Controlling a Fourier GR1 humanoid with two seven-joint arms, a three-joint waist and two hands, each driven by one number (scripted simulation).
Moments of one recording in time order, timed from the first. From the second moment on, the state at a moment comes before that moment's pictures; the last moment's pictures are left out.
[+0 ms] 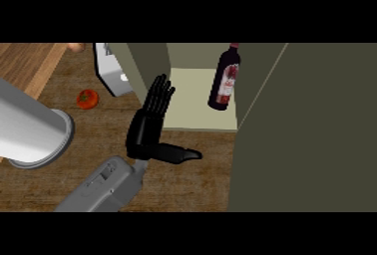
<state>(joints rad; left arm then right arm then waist) -0.48 0.23 -0.64 -1.23 0.79 0.37 -0.55 0.09 -0.05 -0.03 -2.34 -0.18 0.24 0.37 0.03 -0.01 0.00</state>
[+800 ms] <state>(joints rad) -0.05 0.48 -0.62 -1.91 0.68 0.54 -0.42 0.10 -0.16 0.10 -2.37 -0.16 0.40 0.42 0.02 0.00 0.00</state>
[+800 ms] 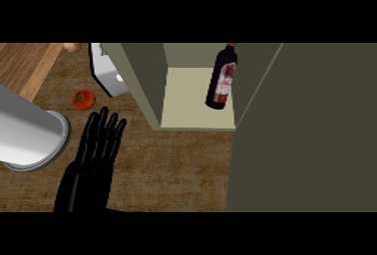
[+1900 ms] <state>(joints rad) 0.56 0.76 -0.12 -2.15 0.90 0.16 -0.58 -0.01 -0.02 0.73 -2.41 0.08 0.16 0.67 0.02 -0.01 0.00</state>
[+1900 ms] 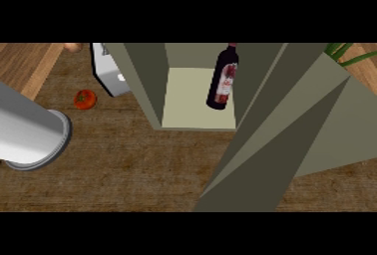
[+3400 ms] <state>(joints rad) 0.61 0.75 0.17 -2.12 1.02 -0.13 -0.36 -0.92 -0.01 0.41 -1.47 0.03 -0.15 0.46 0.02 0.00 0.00</state>
